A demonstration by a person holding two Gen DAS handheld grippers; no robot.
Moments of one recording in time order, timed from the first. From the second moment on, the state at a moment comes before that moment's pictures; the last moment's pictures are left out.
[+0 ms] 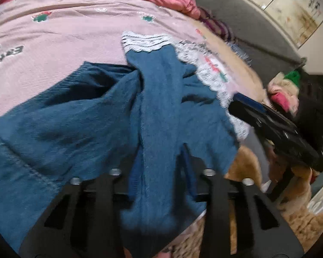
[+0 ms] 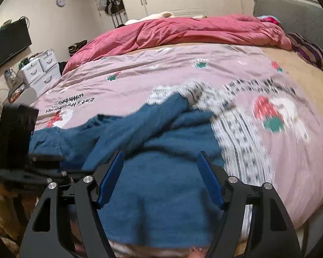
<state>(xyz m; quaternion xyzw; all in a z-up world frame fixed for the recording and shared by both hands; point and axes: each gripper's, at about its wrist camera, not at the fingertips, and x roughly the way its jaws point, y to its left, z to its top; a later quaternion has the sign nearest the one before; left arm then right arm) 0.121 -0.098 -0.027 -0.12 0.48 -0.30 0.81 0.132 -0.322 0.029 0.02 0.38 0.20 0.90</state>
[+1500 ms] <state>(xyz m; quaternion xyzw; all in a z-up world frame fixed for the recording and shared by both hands) 0.096 -0.097 -0.014 -0.05 0.40 -0.30 0.86 0.166 -0.414 0.043 0.16 0.36 0.11 0.91</state>
